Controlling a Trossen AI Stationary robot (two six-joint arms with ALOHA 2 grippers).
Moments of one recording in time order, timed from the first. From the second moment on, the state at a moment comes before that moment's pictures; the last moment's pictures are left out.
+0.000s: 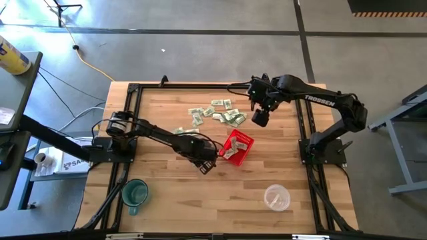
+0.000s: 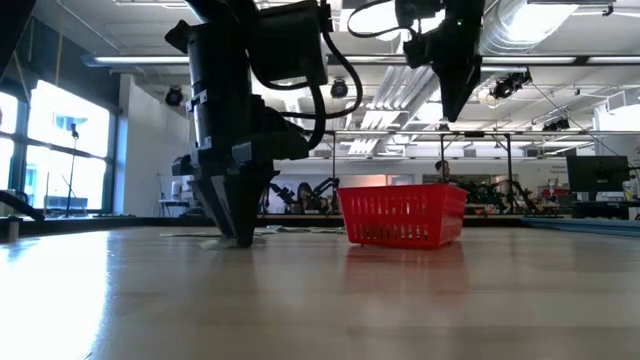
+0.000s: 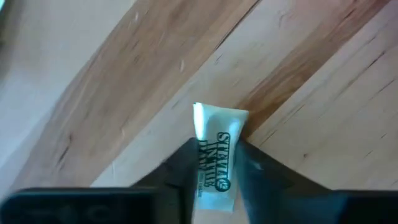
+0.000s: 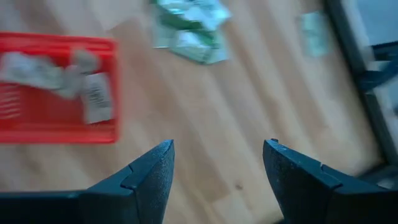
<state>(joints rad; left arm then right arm) -0.14 1.94 1.24 -0.72 -0.16 -0.88 -0.39 1.50 1.42 -1.27 0.09 0.10</state>
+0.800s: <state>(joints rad) 0.06 1.78 1.24 -0.54 0.11 -0.61 -0.61 1.50 1.42 -1.27 -0.99 -0.01</state>
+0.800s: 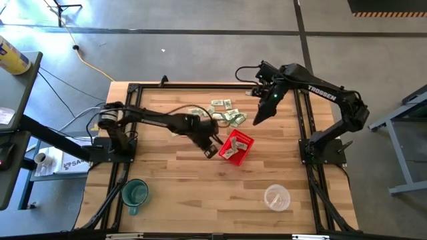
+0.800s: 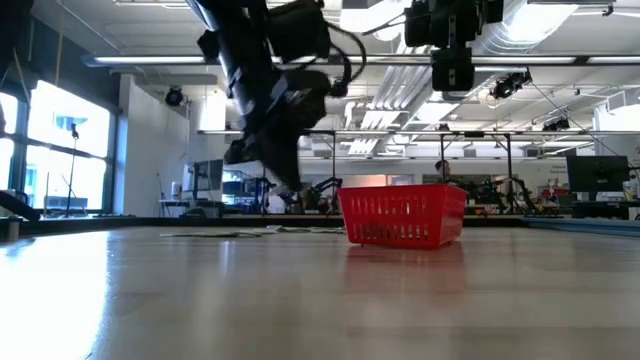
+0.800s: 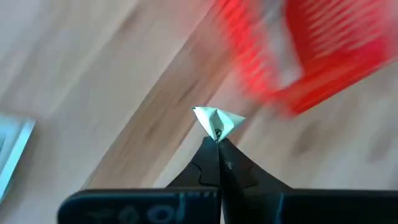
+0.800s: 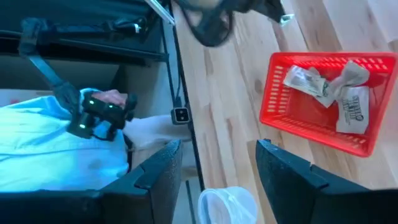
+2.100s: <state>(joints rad) 0.20 1.64 1.27 0.07 0.47 -0.90 -0.63 1.48 1.43 -0.77 -0.98 0.85</state>
